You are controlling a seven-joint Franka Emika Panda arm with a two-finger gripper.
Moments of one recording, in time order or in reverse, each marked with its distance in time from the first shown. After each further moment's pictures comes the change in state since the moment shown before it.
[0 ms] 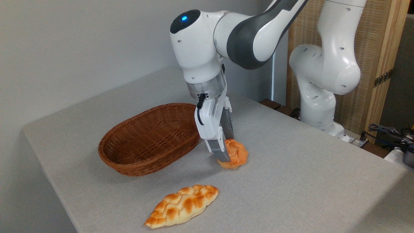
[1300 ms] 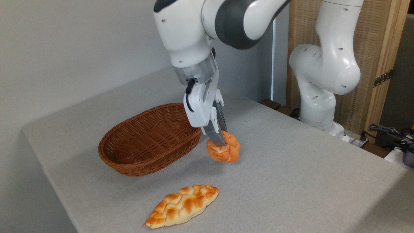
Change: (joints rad) arm -0.001 0.060 0.008 0.208 0.000 -0.174 -0.001
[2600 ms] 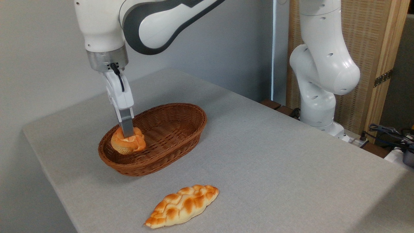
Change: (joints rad) arm -0.020 0.402 -0.228 0.460 -0.151 0.215 -0.867
